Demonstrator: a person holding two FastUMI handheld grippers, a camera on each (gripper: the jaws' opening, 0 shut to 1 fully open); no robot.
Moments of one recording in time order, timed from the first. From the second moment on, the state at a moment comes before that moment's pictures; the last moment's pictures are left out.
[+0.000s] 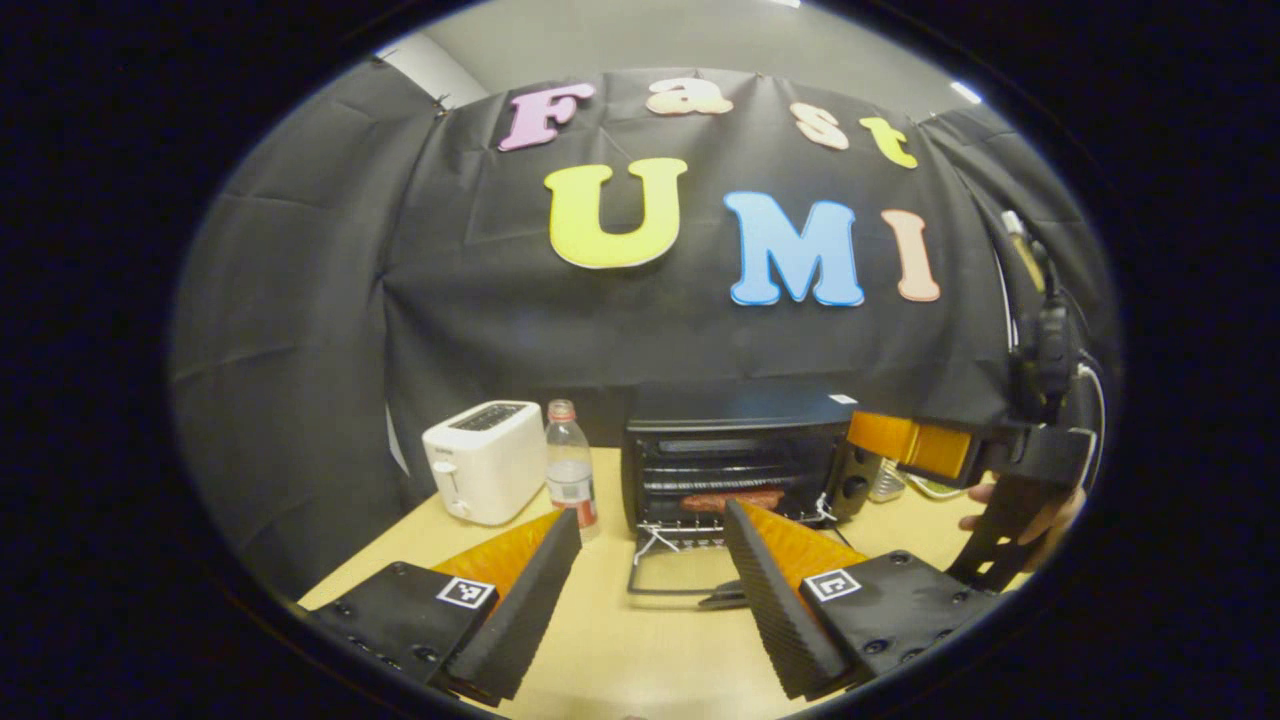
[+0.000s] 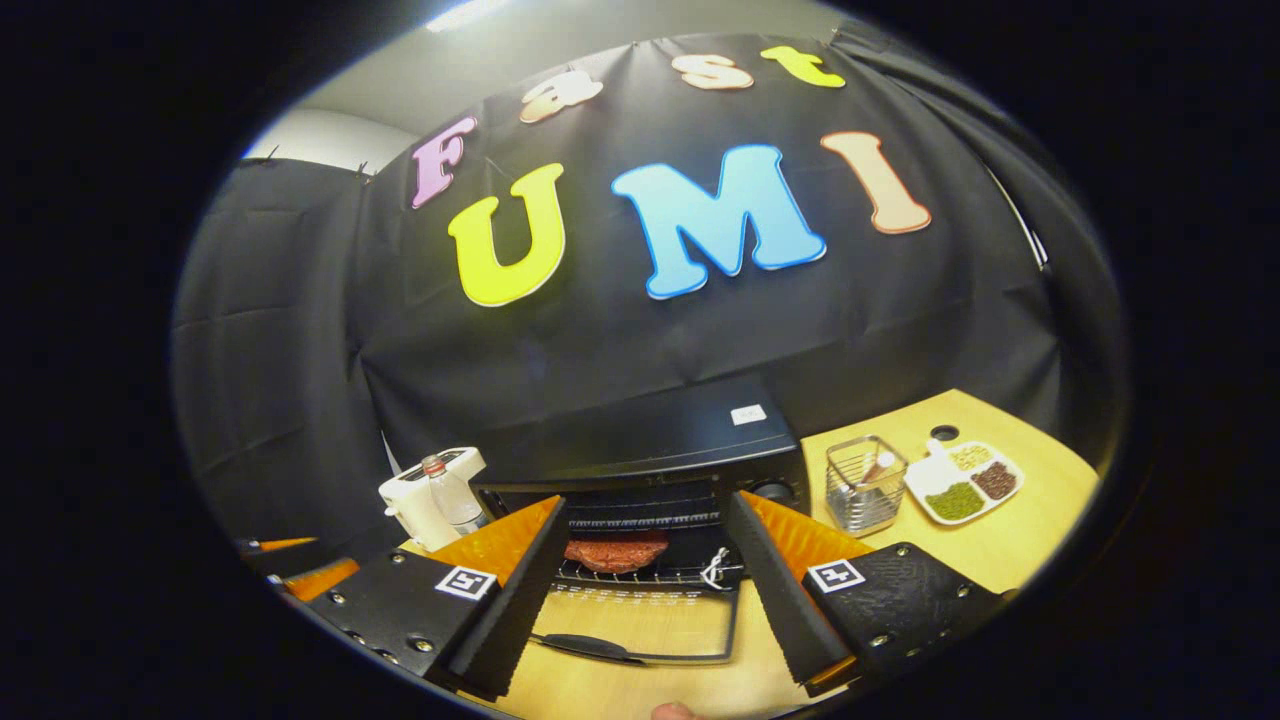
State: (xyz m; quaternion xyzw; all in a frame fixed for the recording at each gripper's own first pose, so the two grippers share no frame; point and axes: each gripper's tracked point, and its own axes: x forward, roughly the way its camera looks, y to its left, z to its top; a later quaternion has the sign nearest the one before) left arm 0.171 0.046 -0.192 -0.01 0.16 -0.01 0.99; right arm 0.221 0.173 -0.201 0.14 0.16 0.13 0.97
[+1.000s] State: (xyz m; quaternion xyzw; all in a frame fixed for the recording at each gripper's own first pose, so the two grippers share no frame) left arm 0.179 -0.061 -0.377 -0.02 0.39 -0.09 0.92; right arm 0.127 0.027 -0.147 0.07 0.13 0.02 0.99
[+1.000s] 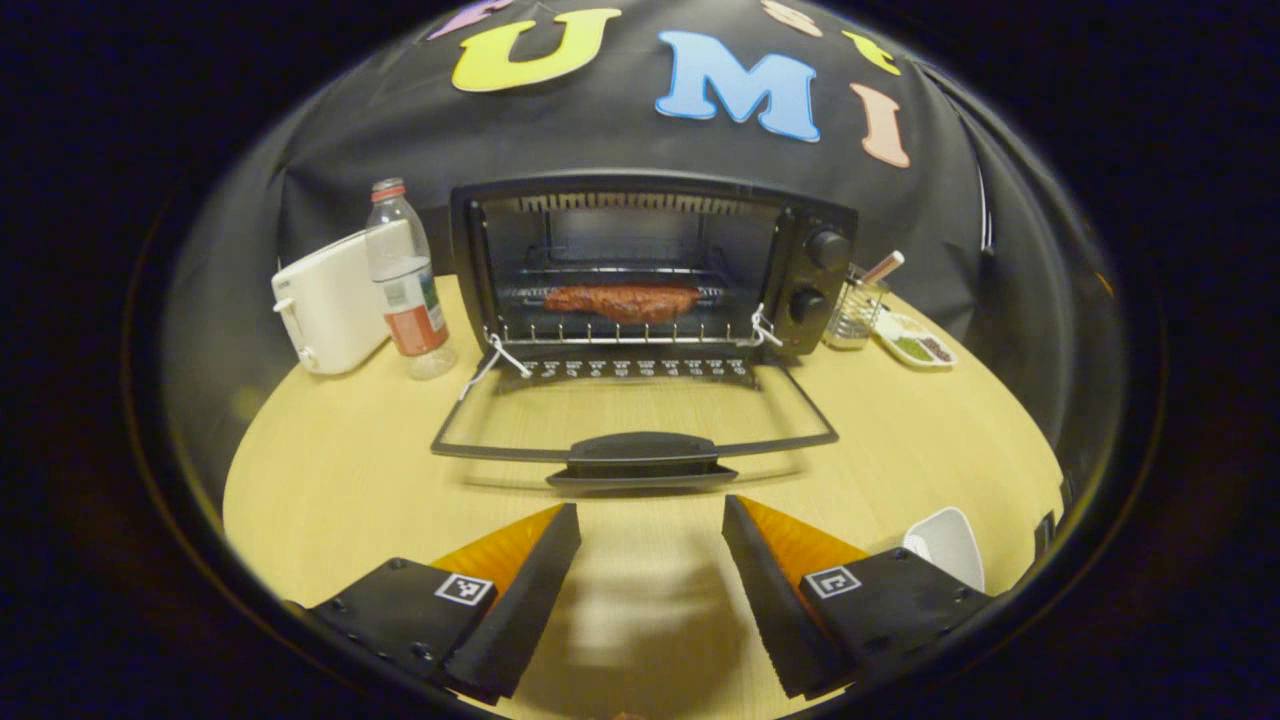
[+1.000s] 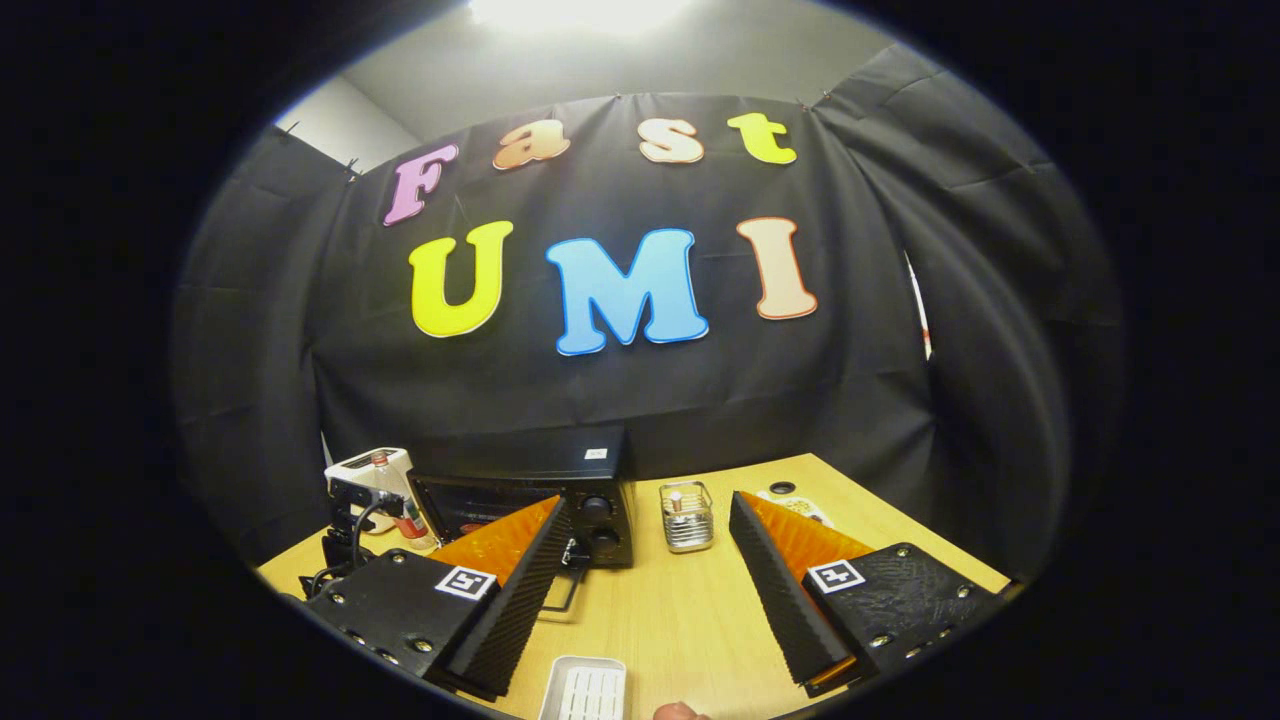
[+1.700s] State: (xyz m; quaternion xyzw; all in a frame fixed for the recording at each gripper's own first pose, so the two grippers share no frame) left arm 0.200 -0.060 -0.403 0.00 0.41 -0.08 0.91; right arm 0.117 -0.006 -0.165 0.06 0.17 -0.03 0.98
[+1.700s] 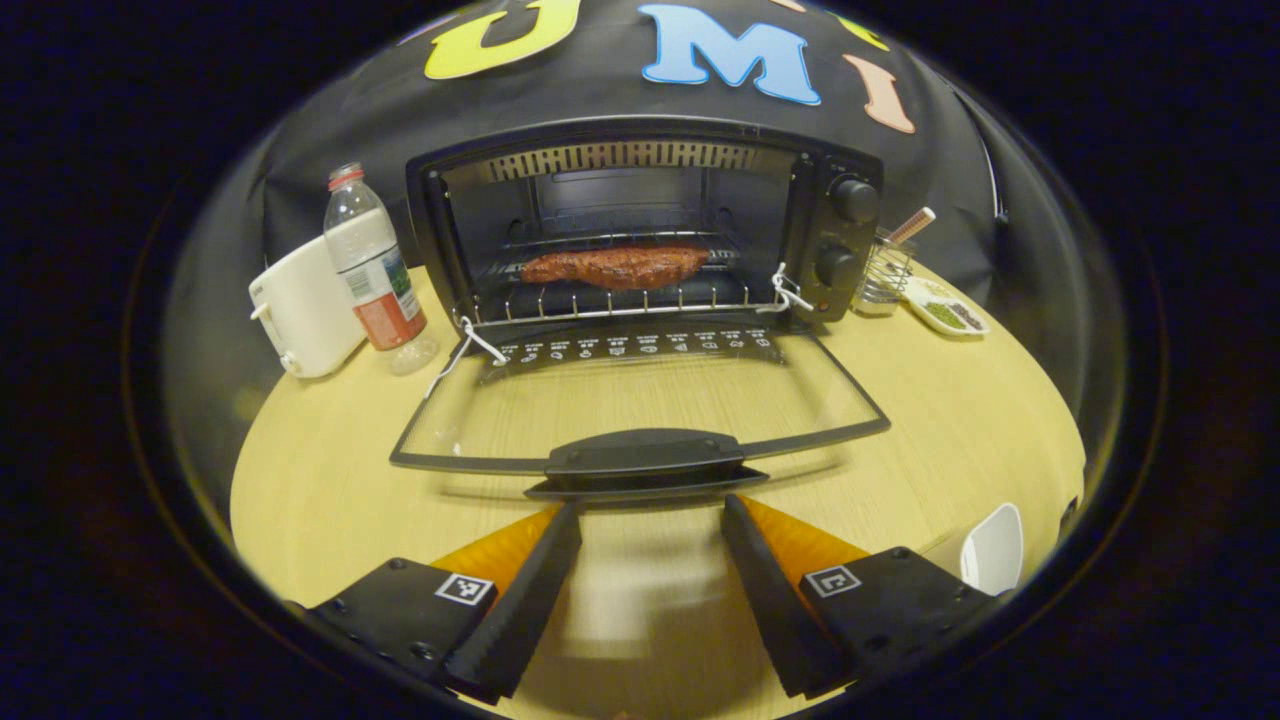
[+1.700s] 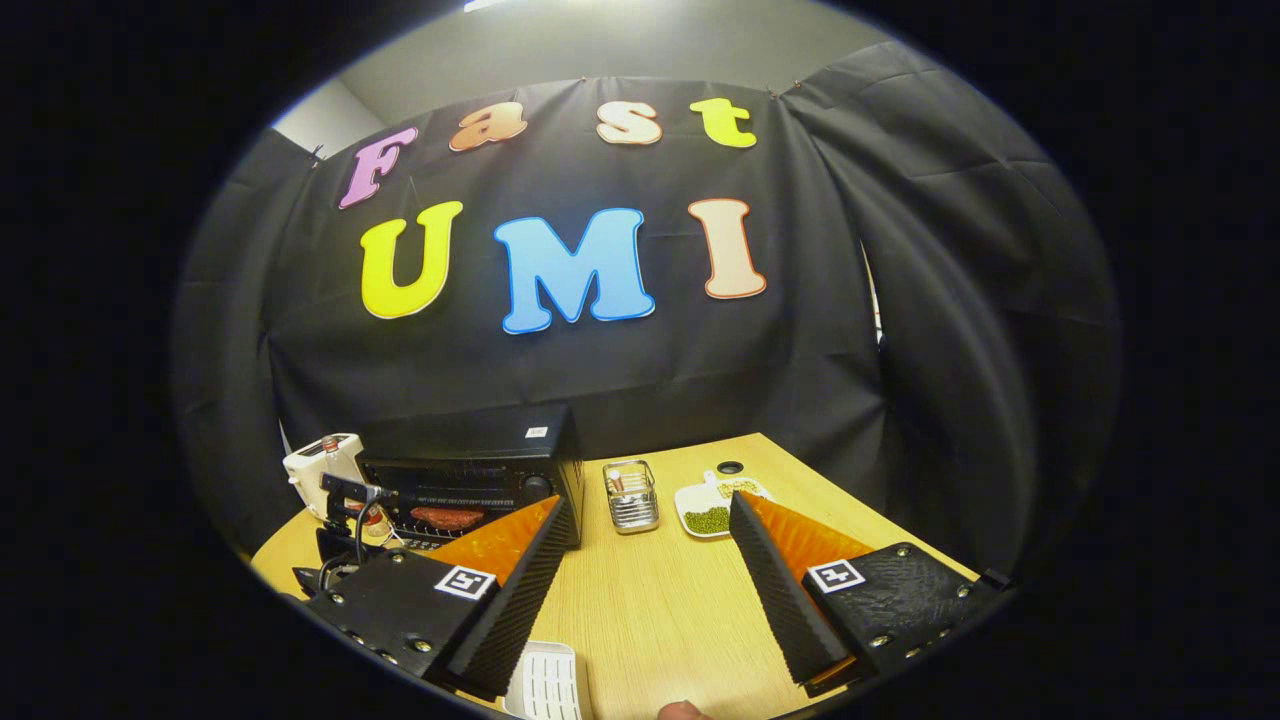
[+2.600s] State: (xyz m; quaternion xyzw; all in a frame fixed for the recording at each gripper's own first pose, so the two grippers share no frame) left arm 0.209 -0.056 -0.331 -0.03 0.32 -0.08 0.94; right arm 0.124 0.027 -0.154 0.07 0.17 0.01 0.98
